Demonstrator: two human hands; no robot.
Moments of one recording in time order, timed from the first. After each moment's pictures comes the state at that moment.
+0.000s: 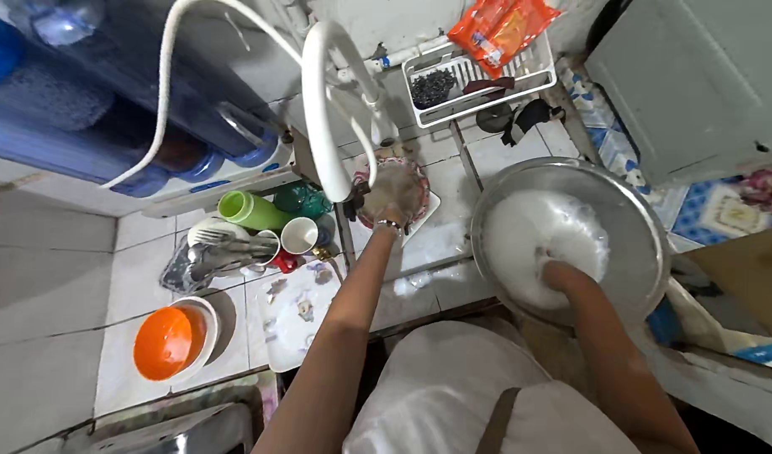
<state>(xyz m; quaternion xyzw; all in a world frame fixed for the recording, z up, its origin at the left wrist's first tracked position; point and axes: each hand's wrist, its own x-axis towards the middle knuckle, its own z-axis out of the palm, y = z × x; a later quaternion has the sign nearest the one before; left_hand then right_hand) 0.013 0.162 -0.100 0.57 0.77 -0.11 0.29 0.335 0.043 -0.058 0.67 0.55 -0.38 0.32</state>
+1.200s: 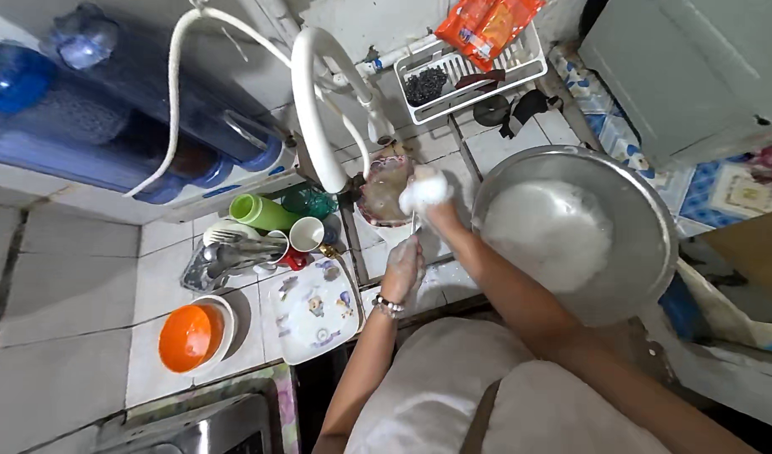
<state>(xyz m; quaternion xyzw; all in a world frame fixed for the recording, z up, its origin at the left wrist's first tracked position) 0.038 0.008 -0.011 0.33 0.60 0.40 0.61 0.130 0.102 -0.024 0.50 0.47 -0.52 -0.51</state>
